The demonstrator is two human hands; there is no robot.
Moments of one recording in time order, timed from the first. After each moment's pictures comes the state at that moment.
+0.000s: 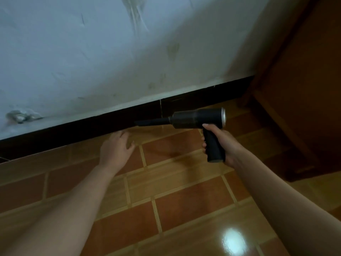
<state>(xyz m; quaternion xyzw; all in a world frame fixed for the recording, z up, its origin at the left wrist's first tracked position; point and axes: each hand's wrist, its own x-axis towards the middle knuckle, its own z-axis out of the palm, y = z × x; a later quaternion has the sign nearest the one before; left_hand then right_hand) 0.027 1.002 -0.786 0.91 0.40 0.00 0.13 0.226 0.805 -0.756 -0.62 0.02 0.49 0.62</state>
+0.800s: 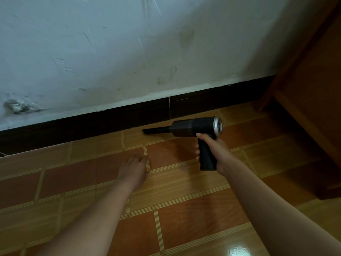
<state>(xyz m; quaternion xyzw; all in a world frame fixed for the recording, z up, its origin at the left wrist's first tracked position) 0.030 0.983 -0.877 0.90 0.36 -0.22 0.09 0.212 0.841 -0.821 -0.63 0.00 0.48 0.61</state>
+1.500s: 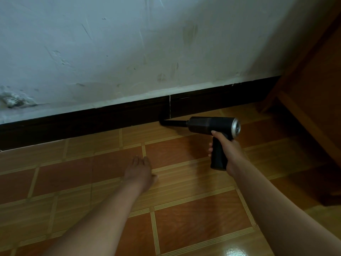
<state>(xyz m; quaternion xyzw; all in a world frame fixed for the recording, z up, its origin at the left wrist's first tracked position) 0.048 0.969 -0.893 0.87 0.39 -0.28 0.09 0.235 0.831 -0.835 -0.65 0.04 0.40 0.65</state>
